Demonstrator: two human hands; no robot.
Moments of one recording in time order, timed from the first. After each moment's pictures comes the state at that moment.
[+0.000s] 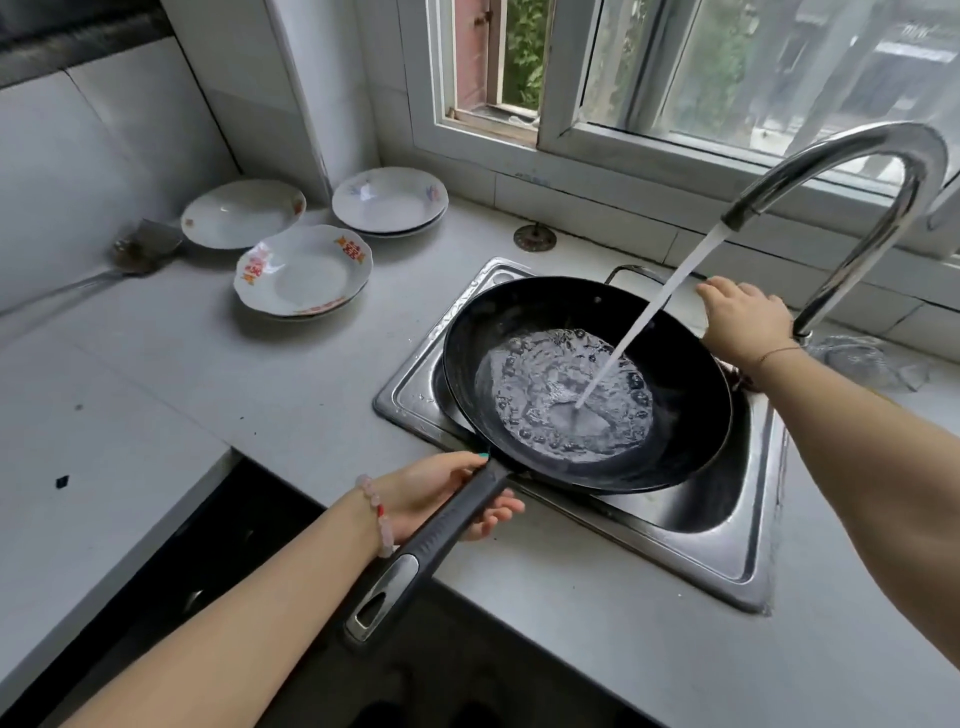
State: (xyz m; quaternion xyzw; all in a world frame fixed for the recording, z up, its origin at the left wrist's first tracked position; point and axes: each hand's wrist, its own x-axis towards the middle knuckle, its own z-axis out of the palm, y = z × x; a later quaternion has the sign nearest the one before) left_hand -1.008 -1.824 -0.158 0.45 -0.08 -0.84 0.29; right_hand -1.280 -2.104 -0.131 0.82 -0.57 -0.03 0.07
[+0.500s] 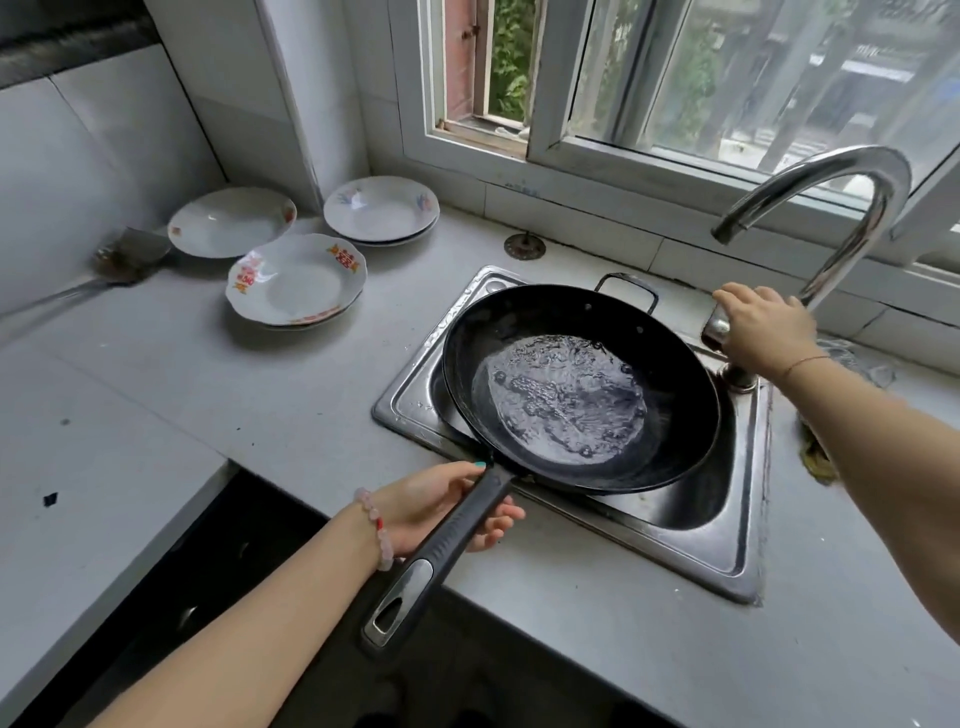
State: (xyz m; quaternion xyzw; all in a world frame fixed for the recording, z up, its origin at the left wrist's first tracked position) left_hand -1.001 -1.815 -0.159 0.41 -0.09 -0.85 0.31; right_hand -1.306 -2.090 -0.110 0.81 -0.57 -0.03 0.12
